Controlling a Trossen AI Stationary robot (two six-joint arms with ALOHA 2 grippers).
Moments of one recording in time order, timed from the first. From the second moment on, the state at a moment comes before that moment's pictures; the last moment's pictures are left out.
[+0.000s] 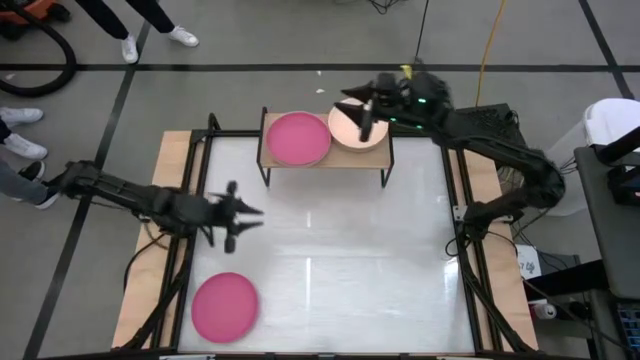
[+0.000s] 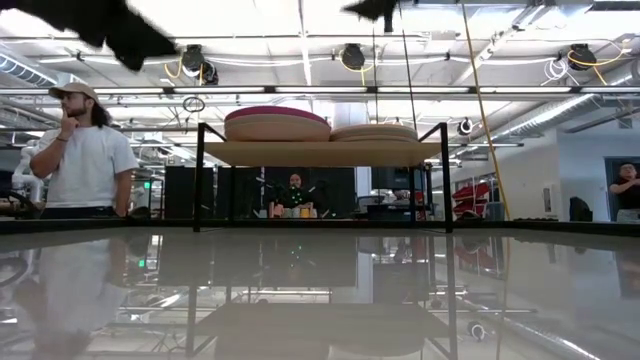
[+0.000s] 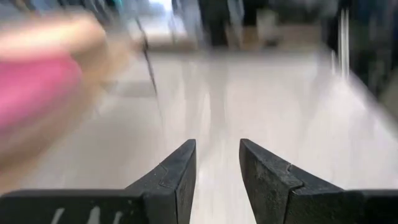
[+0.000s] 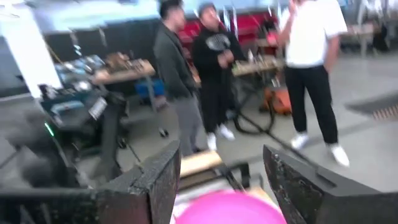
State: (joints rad) left arm -0.28 0.67 0.51 -0.19 -0.33 -0.08; right arm -0.50 1.40 1.37 0.03 -0.21 0.14
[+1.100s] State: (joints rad) left arm -0.47 1.44 0.67 -0.66 0.34 -0.42; right arm -0.31 1.17 1.37 -0.19 -0.21 -0.02
